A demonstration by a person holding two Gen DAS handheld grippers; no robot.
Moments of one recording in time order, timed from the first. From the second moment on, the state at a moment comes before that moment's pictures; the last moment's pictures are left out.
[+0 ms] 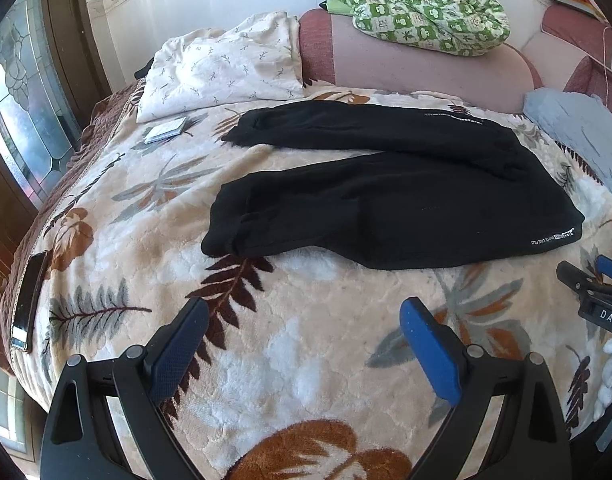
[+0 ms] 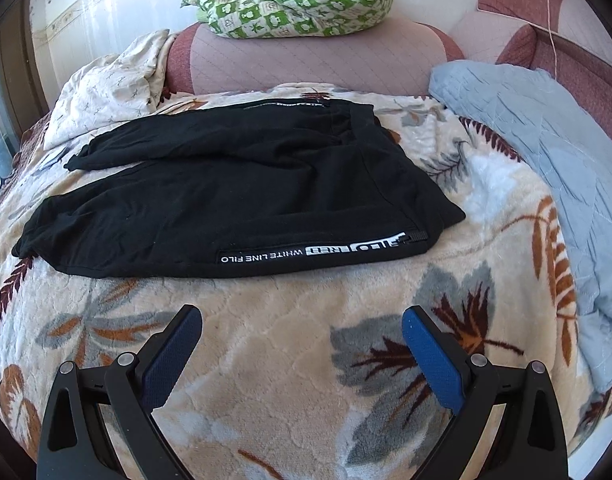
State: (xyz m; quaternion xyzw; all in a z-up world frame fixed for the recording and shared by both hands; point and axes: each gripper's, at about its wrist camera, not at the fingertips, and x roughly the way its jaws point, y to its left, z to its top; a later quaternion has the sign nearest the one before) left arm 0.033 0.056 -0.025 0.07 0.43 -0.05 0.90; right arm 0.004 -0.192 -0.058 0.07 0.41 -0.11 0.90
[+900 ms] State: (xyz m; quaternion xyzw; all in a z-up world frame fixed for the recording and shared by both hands) left arm 0.333 0.087 -0.032 0.05 0.48 -0.06 0.87; right arm 0.251 -0.279 -0.024 -0.03 0.46 -0.04 0.89
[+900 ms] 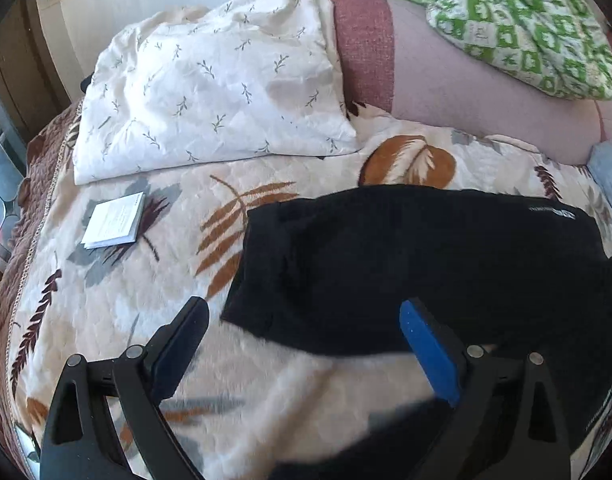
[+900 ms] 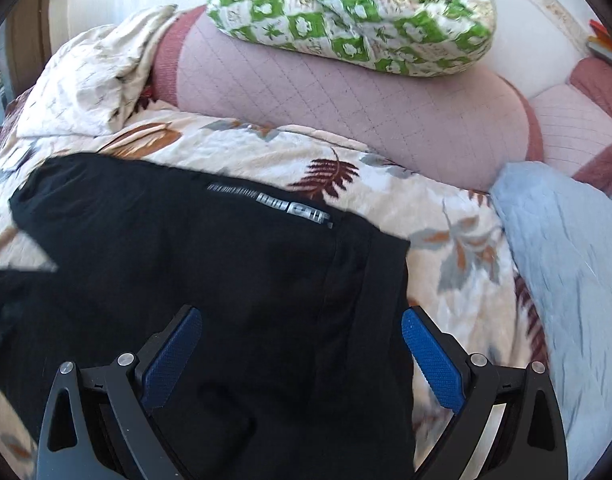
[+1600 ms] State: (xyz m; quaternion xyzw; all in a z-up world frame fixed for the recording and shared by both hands) left arm 0.440 0.078 -0.096 0.06 0.51 -0.08 0.86; right arm 0.407 -0.302 -0.086 0.00 0.55 0.08 0.83
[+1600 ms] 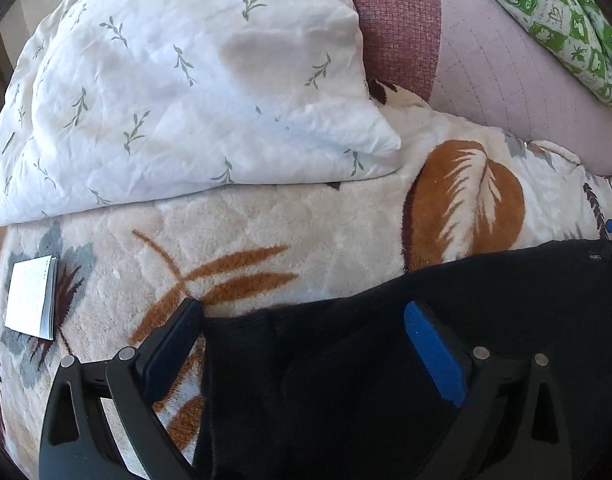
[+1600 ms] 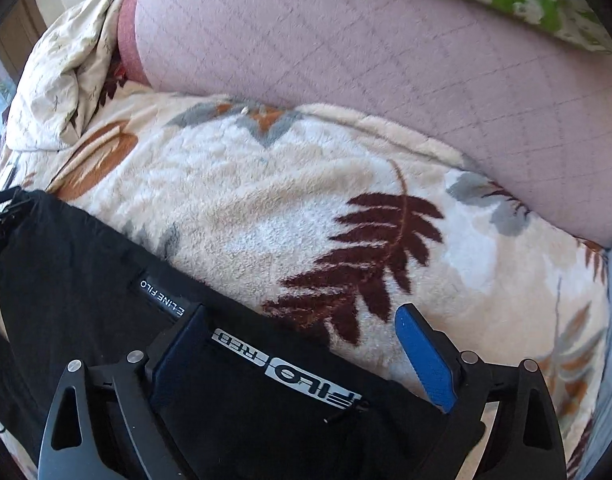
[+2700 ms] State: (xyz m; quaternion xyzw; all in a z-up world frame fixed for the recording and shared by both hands) left arm 0.307 0.071 0.016 0.08 0.38 -0.14 0.91; right arm 0.280 -0.268 0.016 0.00 0.49 0.11 0.86
